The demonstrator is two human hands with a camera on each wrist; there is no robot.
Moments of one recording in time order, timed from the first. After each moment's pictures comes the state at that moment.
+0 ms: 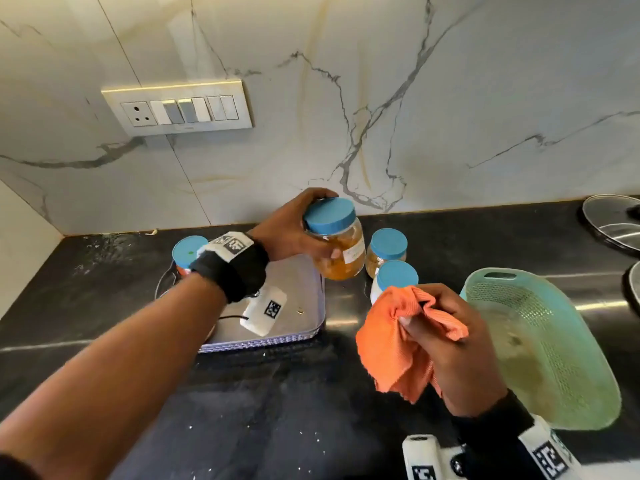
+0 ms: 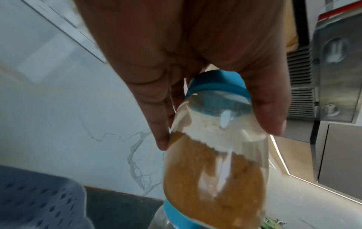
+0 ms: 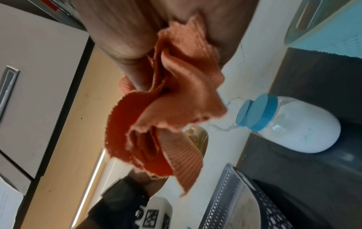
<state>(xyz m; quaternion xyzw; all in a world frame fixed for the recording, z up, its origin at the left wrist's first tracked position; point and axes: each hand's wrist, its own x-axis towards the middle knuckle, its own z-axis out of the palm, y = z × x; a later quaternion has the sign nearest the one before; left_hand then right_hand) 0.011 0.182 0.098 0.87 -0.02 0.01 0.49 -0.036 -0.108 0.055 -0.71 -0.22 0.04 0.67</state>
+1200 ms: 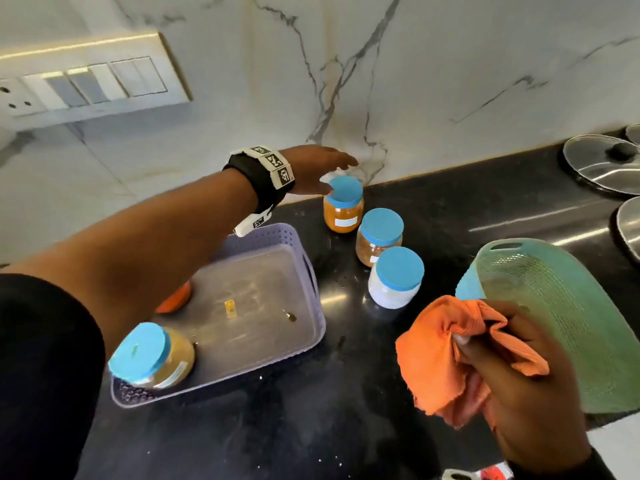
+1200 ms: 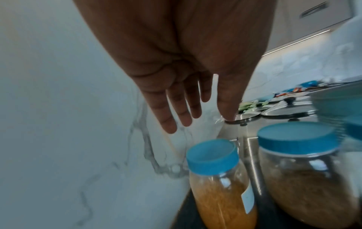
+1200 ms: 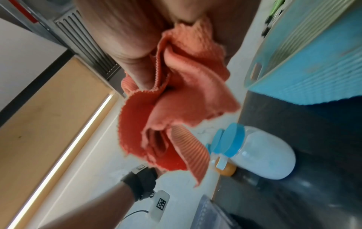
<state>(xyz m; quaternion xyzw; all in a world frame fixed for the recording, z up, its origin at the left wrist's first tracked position) 0.197 0.206 0.073 0.97 -0.21 -0.12 0.04 -0.042 -0.108 0.052 -0.78 -0.08 -0.05 0.62</state>
